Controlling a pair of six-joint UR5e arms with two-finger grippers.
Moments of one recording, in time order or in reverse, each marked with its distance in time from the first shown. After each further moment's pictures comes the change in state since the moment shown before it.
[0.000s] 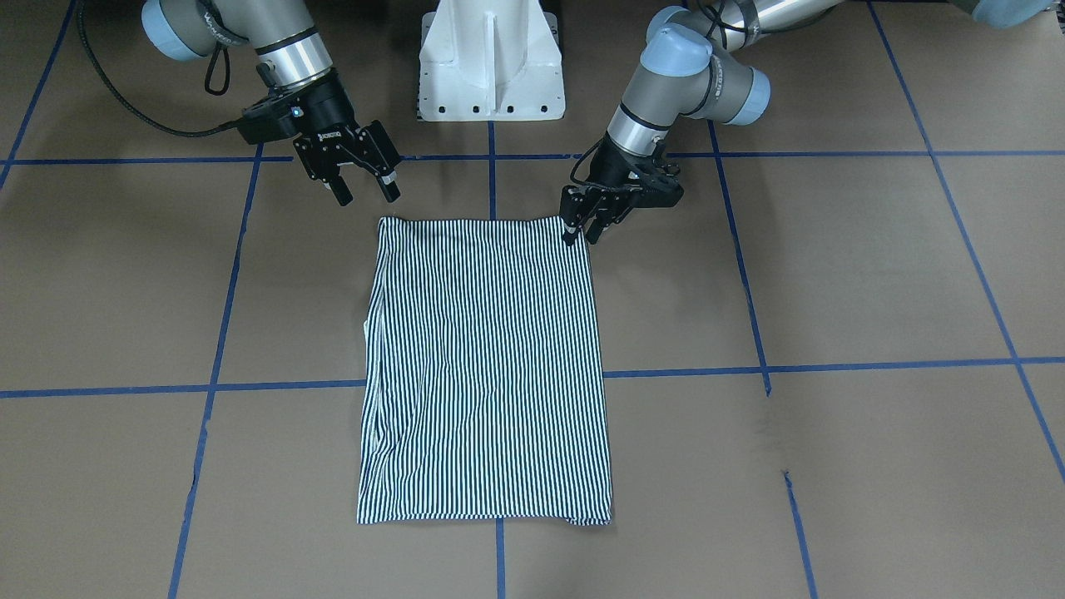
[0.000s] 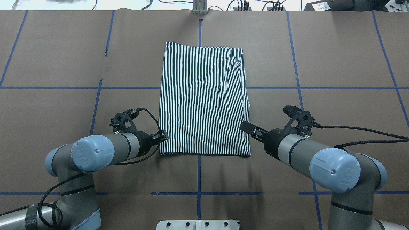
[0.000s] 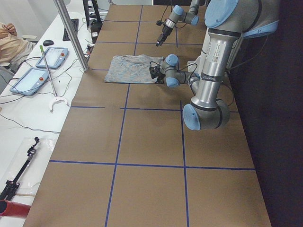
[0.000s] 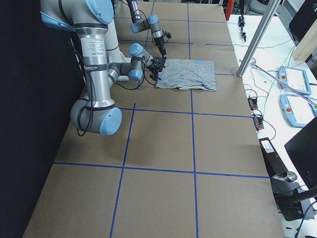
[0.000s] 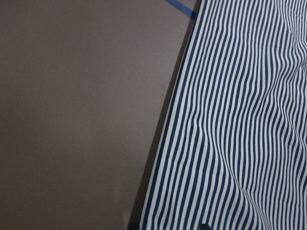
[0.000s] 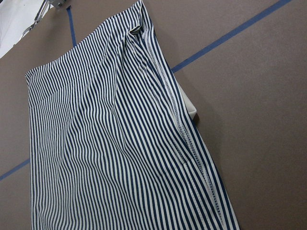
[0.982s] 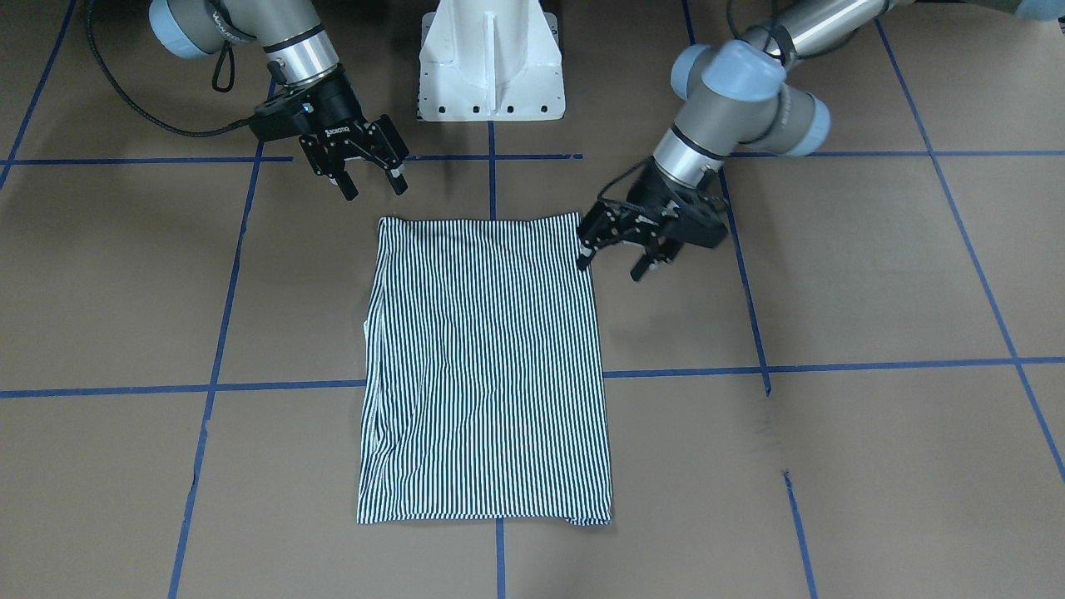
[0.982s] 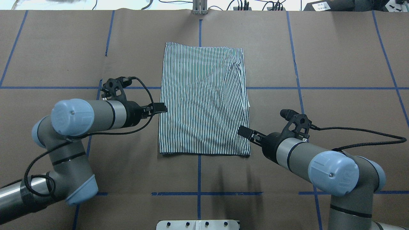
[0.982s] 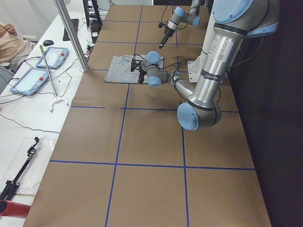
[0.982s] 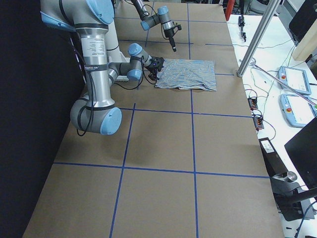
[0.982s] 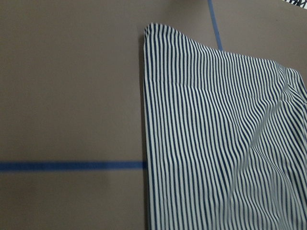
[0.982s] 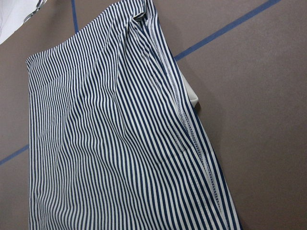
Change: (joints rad) left arm -0.132 -0.017 0.003 -0.082 -0.095 0.167; right arm -0.011 0.000 0.002 -0.001 0.006 -0.016
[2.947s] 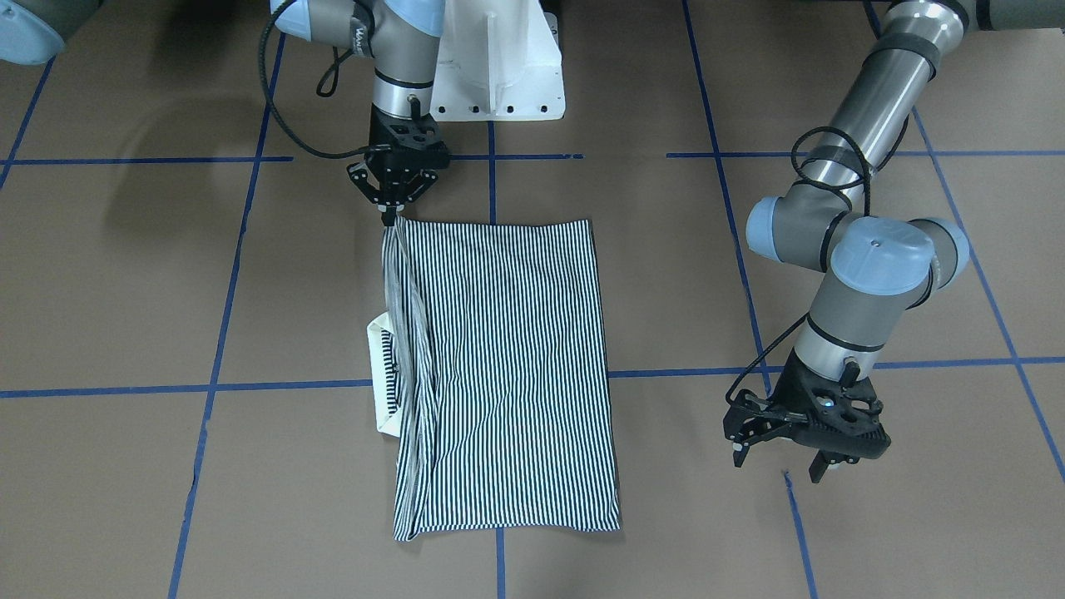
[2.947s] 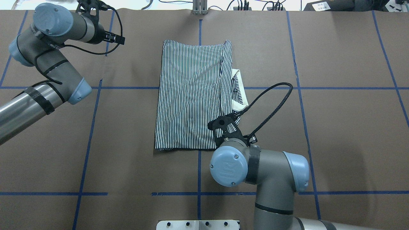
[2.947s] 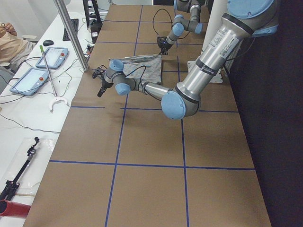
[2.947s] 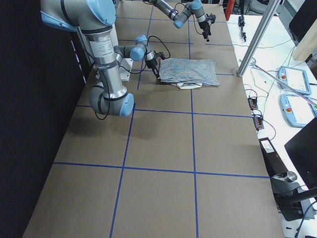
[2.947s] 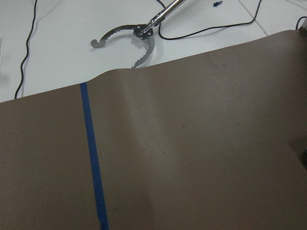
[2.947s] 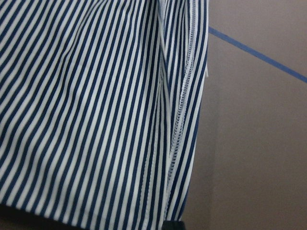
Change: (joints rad) left arm -0.447 -0.275 0.570 -0.022 -0.157 0.836; right arm -0.085 0.325 -0.133 -0.796 -0.074 -0.629
